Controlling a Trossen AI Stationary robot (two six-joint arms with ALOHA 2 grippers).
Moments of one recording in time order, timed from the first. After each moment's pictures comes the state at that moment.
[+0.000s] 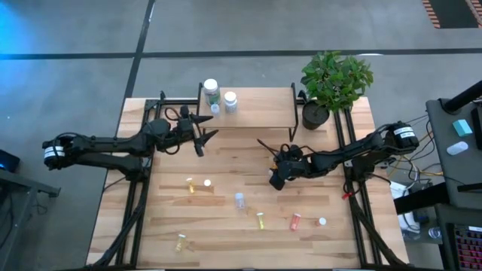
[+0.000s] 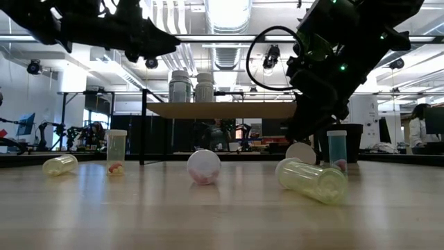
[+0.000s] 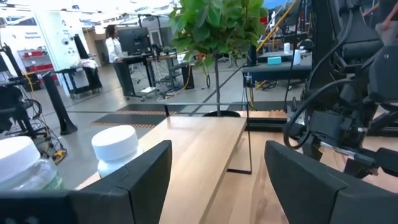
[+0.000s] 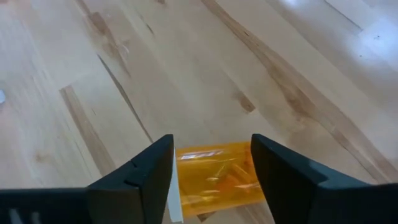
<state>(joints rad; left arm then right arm) 0.26 0.94 0.44 0.57 -0.13 0.14 0.14 1.52 0.71 -0.16 0.42 0.58</state>
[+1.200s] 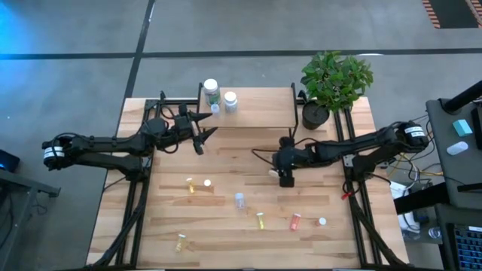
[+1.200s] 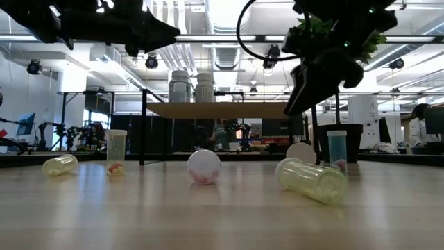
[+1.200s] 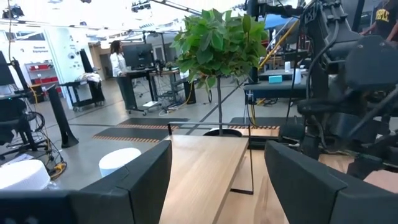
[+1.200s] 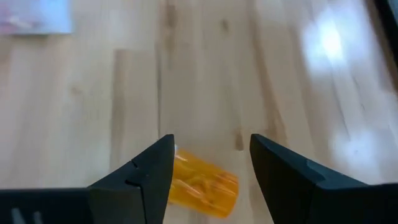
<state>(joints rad) 0.26 0.93 0.45 0.62 -0.13 0.14 0.06 1.41 0.82 -0.31 0.21 -0.06</state>
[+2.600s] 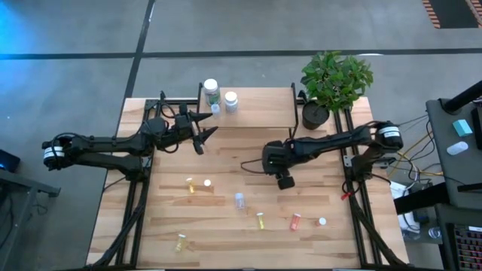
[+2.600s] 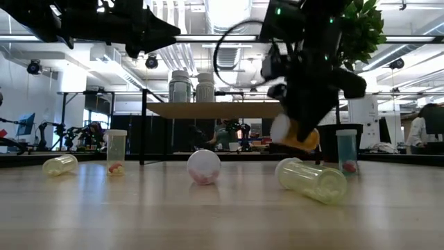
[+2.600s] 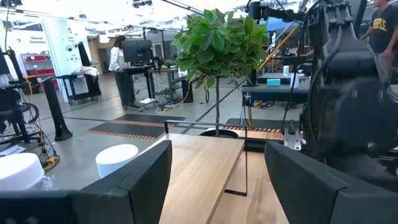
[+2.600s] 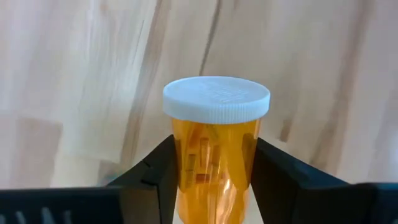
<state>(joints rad) 0.26 0.93 0.45 0.61 -0.13 0.08 0.00 1.67 1.07 -0.63 0.02 -0.29</state>
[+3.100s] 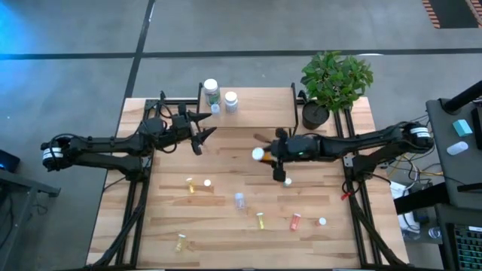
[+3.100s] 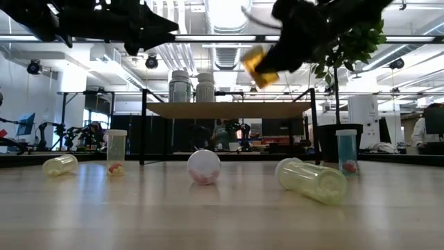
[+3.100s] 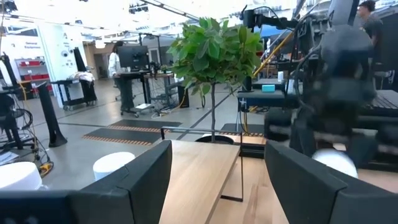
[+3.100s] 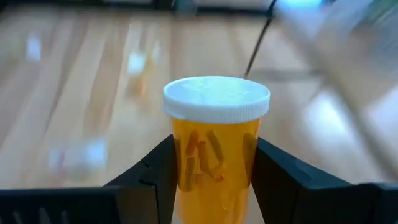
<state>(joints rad) 0.26 0.91 0.45 0.61 -0.11 0.08 0.00 1.34 0.79 0.06 0.10 -0.05</state>
